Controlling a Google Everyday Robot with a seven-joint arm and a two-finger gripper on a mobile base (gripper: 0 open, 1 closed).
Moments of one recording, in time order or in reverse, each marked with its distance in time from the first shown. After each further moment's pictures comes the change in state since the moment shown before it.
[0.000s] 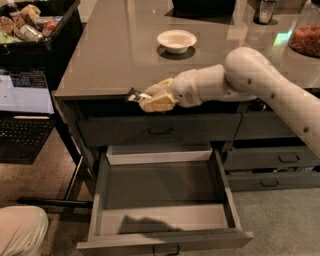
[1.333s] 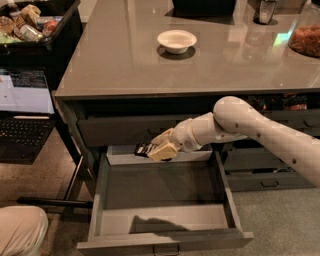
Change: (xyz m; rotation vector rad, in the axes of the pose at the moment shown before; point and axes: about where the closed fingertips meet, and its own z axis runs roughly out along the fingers) arm 0.154 0.049 0.035 -0.092 0.201 0.078
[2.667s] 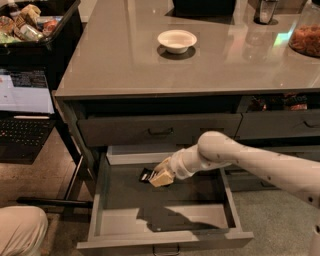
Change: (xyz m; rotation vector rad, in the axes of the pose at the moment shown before) arm 0.121 -0.012 0.081 0.037 0.142 0.073
